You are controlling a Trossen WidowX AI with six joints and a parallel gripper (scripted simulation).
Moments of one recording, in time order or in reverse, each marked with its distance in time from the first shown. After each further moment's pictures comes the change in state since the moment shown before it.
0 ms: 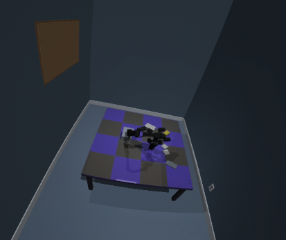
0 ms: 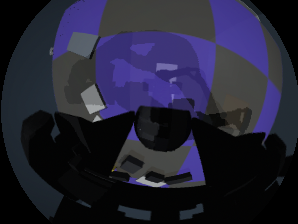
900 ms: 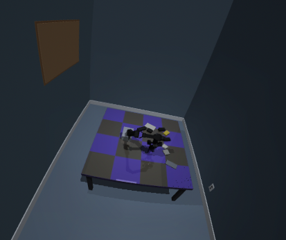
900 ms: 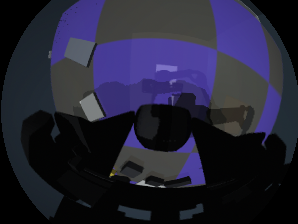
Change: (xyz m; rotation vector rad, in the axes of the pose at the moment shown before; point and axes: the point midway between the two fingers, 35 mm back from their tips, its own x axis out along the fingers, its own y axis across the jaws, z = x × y) arm 0.010 0.000 0.022 0.005 -0.010 -0.001
